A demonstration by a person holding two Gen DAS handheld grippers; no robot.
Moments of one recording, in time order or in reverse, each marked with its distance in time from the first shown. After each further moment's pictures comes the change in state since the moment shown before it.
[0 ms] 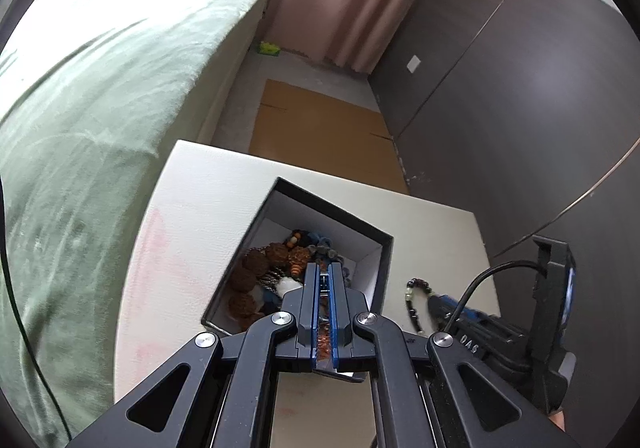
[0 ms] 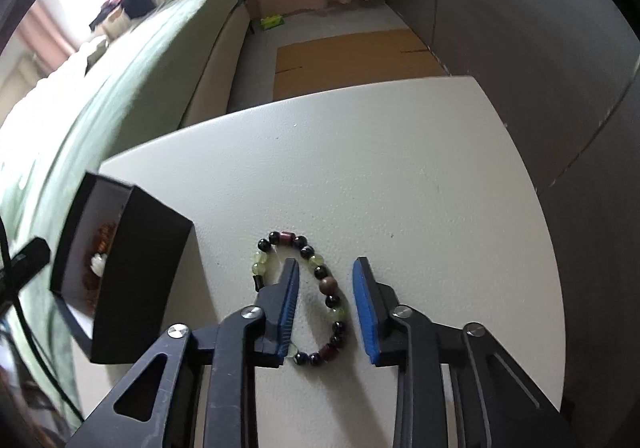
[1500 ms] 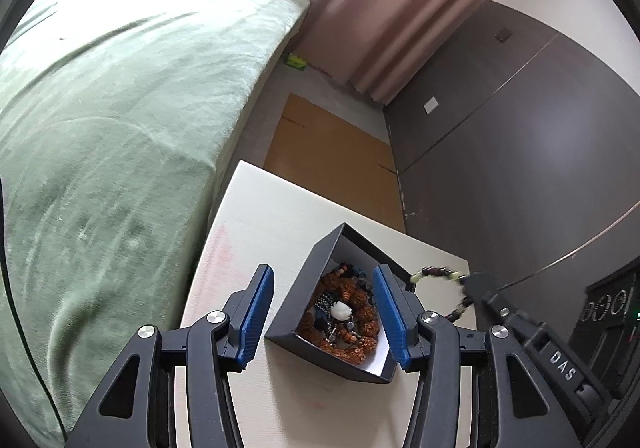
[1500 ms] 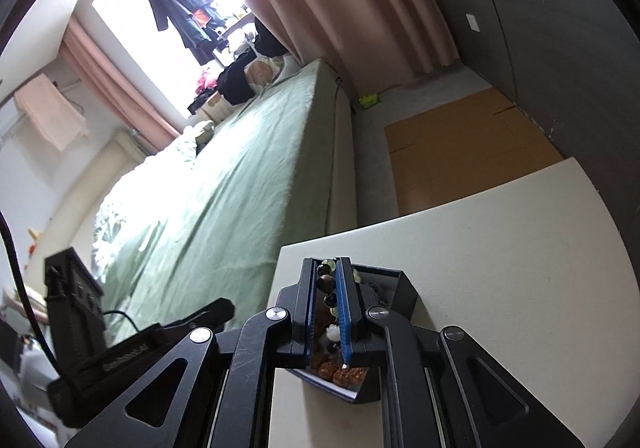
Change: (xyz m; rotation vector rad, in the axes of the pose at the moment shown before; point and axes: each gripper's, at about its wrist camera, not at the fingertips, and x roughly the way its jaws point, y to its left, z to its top) left arm -0.052 0.063 0.020 -0.171 -0.060 -0.028; right arm -0.086 0.084 0.007 0.082 -0.303 0.431
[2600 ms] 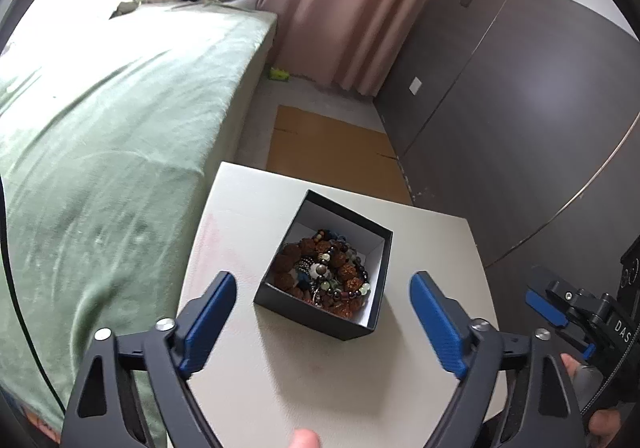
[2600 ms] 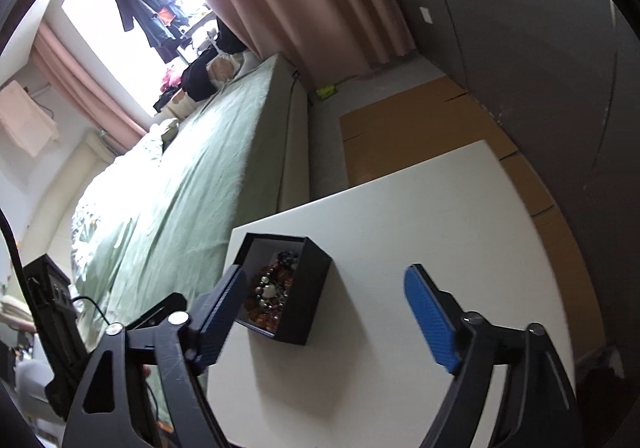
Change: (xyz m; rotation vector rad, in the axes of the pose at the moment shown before) left arm -0.028 -0.052 -0.046 0.205 -0.035 0.086; right arm -0.081 -0.055 -0.009 0.061 0.041 -0.126
